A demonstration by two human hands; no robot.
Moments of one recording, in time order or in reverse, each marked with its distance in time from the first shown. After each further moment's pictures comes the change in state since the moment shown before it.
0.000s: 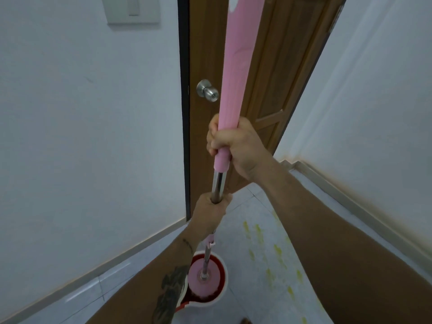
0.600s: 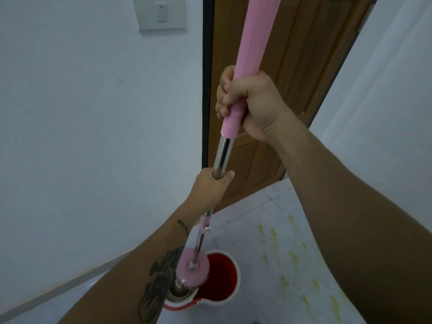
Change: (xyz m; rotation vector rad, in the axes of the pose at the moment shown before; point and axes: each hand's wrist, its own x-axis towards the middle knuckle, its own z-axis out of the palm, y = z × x) left_hand -0.009 0.060 -0.044 0.091 0.106 0.095; right_hand 0.033 -0.056 0.007 0.216 -0.135 -0.094
